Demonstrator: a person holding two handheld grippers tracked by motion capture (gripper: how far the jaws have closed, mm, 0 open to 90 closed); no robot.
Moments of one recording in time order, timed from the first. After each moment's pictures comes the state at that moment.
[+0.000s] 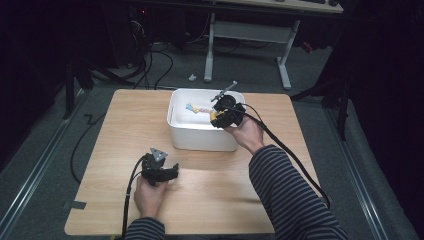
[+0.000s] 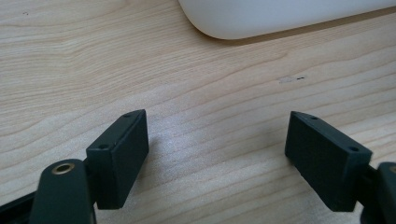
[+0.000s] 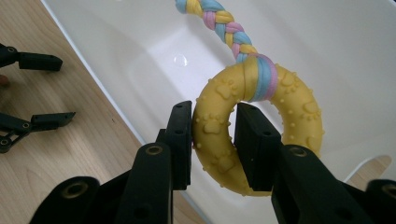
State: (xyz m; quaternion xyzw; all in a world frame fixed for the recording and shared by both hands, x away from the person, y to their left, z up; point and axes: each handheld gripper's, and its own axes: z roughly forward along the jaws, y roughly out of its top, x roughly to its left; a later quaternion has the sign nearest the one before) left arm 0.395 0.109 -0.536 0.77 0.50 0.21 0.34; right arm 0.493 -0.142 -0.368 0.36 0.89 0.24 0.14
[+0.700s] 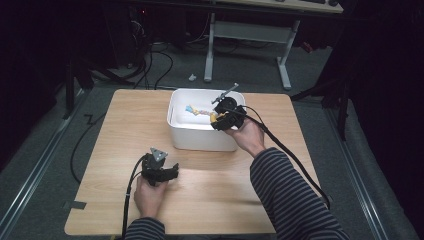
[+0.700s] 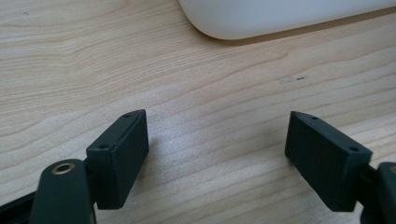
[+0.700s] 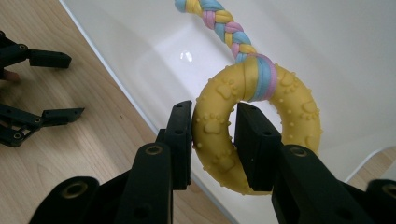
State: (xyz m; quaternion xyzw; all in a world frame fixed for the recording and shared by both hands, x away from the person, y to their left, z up) left arm 0.396 0.108 -0.536 0.77 0.50 0.21 0.34; right arm 0.486 -0.144 -0.368 0.36 0.89 0.24 0.14
